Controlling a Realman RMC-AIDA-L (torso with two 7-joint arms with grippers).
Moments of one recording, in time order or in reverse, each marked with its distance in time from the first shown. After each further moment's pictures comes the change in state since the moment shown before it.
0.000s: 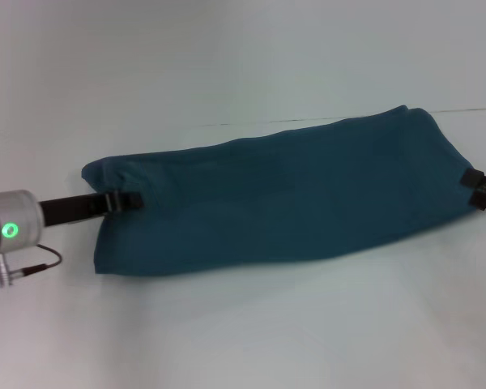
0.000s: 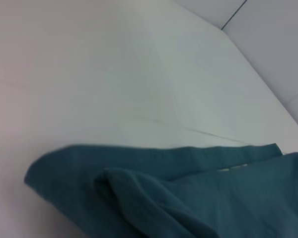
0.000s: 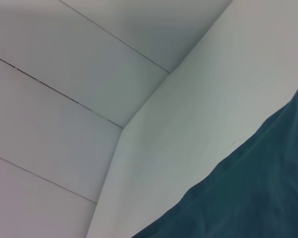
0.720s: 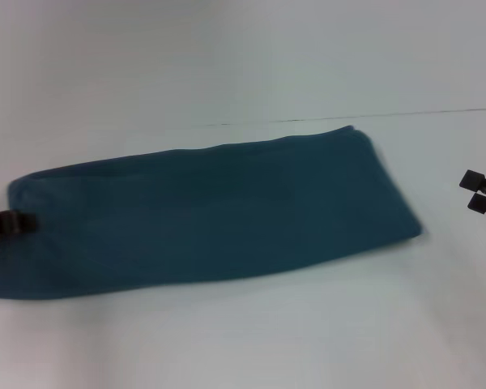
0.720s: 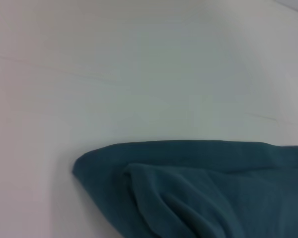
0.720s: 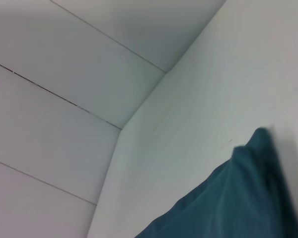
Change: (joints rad) left arm 0.085 0.054 -0.124 0.159 0.254 0.054 -0.092; right arm -0.003 0.000 0.001 0.012 0.001 0.004 0.011
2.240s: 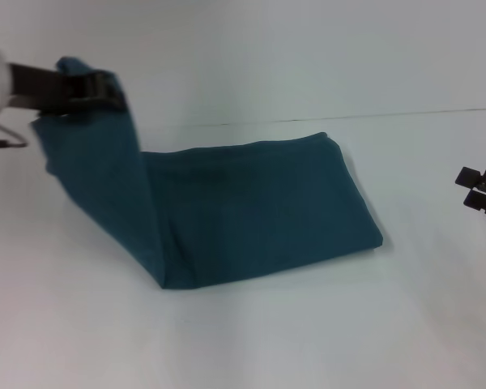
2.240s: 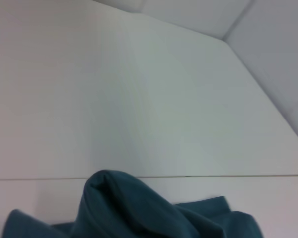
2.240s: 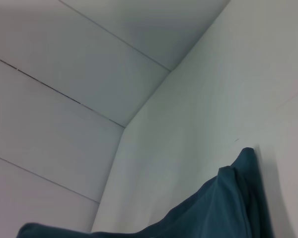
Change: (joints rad) left arm -0.212 -0.008 0.170 0.398 0.067 0.304 -0.479; right arm 0.010 0.001 -0.001 0.001 -0.001 -0.001 -0.004
